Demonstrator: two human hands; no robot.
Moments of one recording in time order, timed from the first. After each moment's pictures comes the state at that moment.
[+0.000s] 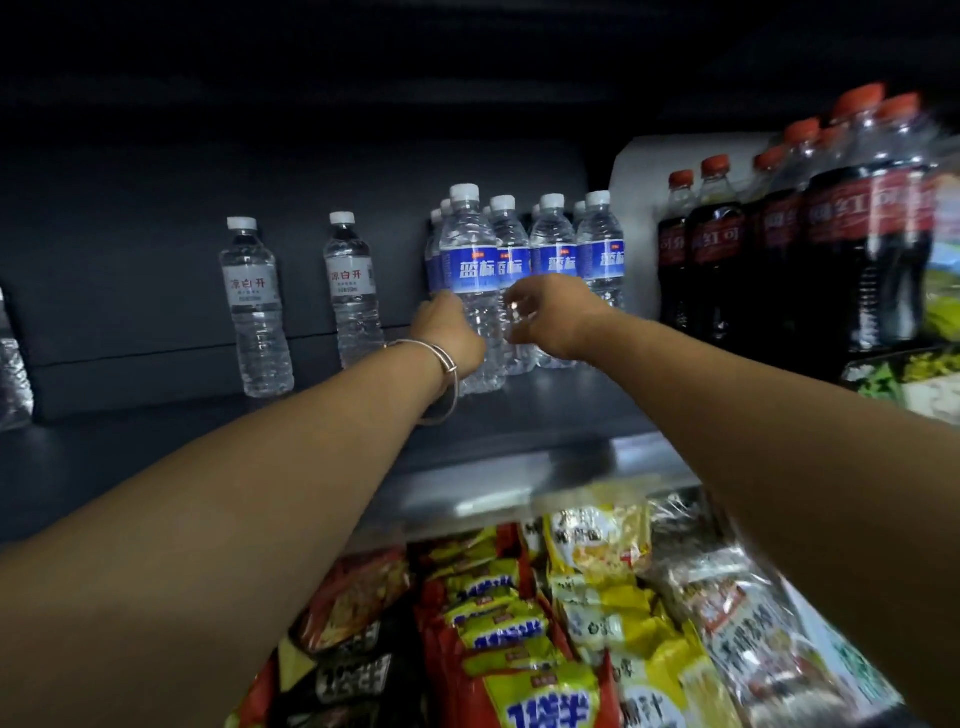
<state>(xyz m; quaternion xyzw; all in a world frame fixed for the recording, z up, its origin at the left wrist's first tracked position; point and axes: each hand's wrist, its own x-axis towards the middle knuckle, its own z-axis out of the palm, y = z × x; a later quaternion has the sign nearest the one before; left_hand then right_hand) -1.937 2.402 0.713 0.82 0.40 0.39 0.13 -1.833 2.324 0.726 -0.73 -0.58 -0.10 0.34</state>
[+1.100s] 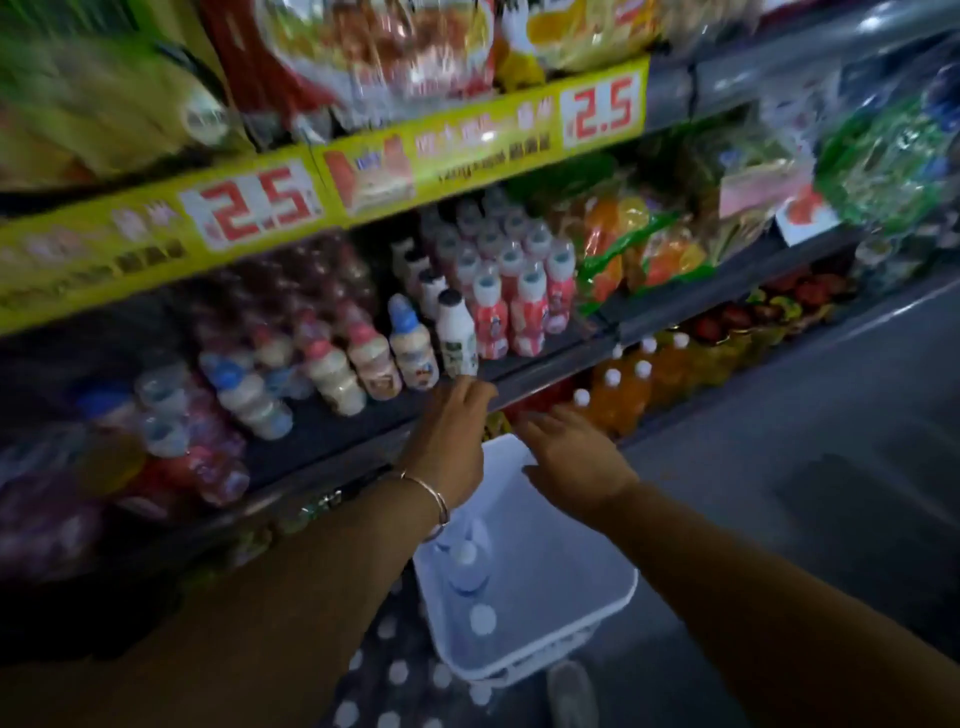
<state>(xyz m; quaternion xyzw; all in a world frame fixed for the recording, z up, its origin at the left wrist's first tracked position) -2.048 2.210 0.082 0.95 0.25 0.05 0.18 -1.944 2.102 0.052 -0.79 -0.60 0.06 0.09</state>
